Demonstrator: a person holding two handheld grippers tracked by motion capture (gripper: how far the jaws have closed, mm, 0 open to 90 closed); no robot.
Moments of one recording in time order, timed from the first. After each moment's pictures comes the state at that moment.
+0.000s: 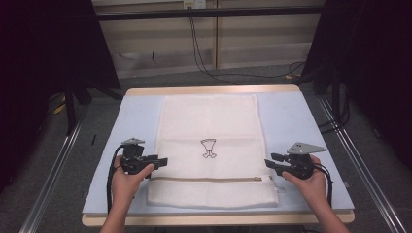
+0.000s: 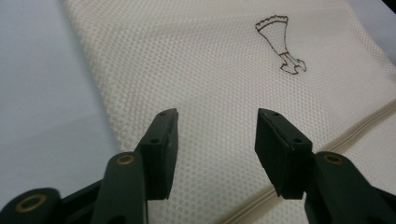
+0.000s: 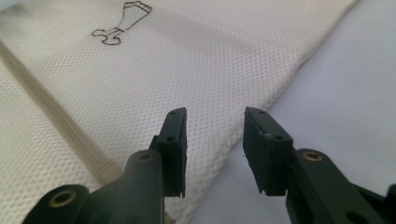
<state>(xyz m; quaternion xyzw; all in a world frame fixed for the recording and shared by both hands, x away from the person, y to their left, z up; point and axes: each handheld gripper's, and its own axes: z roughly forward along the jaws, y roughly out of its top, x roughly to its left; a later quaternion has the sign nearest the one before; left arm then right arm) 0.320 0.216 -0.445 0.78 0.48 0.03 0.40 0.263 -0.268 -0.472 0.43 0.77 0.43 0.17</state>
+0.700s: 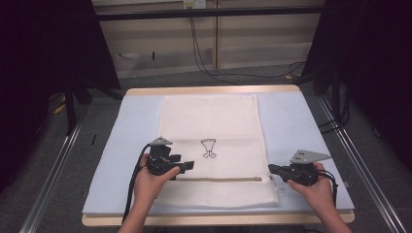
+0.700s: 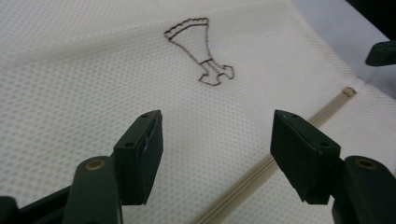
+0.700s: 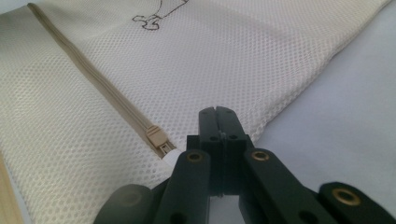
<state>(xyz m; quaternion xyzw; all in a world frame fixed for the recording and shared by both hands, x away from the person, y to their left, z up) 0.310 0.145 -0.439 0.80 0.42 0.00 0.43 0.239 -0.270 -0.468 0.40 0.79 0.44 0.15</state>
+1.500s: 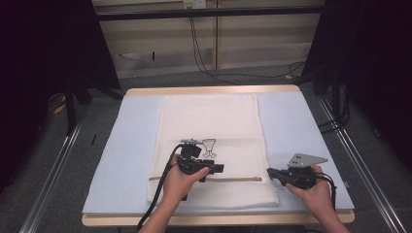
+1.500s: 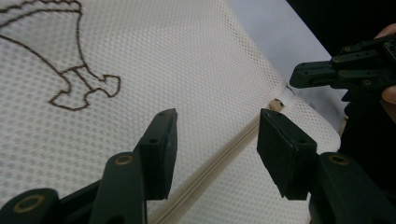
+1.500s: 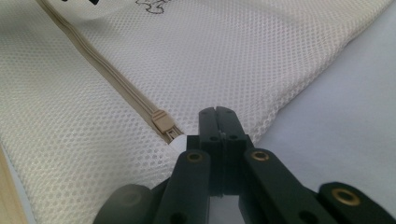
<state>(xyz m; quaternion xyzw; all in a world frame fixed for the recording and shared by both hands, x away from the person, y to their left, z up) 0.309 0.069 -0.448 0.80 0.41 -0.10 0.43 0.234 -0.265 -0.475 0.39 0.80 0.42 0.15</state>
